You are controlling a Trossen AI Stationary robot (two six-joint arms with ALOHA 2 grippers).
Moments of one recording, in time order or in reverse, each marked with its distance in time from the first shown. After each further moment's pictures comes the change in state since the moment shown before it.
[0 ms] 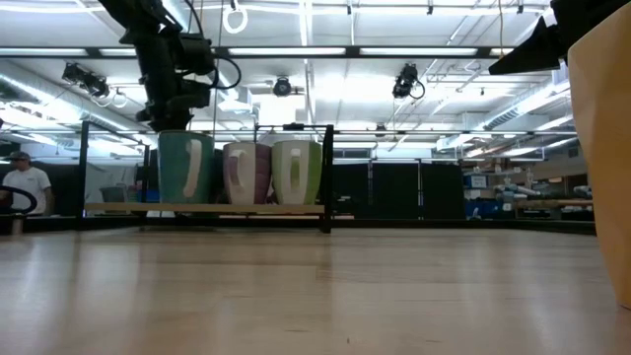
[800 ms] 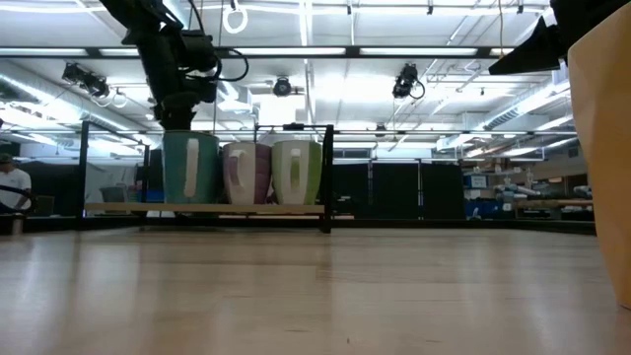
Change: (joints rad) left arm -0.017 -0.001 0.001 0.041 0.039 0.263; right arm 0.000 0.000 0.000 -0.003 -0.001 0.013
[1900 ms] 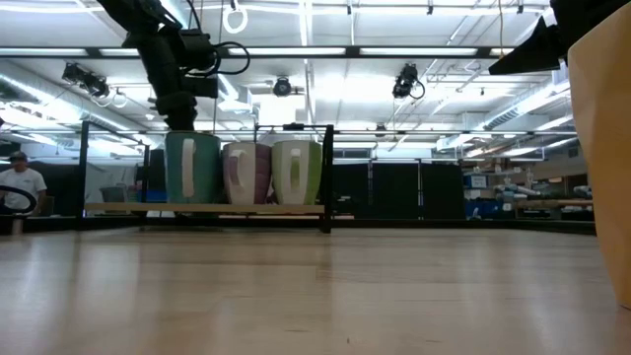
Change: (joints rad) left arm 0.037 0.000 0.000 0.061 0.049 0.270; right arm 0.000 0.000 0.000 0.000 0.000 0.005
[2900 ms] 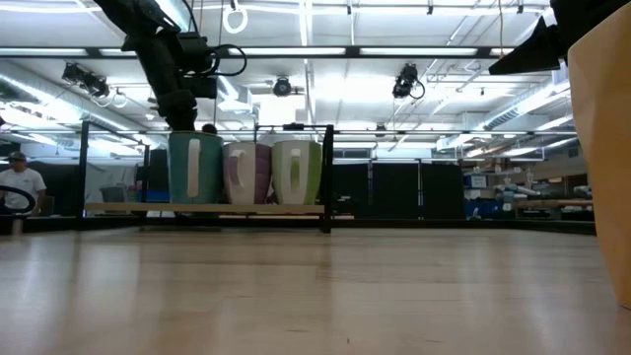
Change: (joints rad) left arm 0.039 0.003 0.000 0.014 0.094 -0.018; right arm 0.000 0.000 0.000 0.000 0.000 0.000
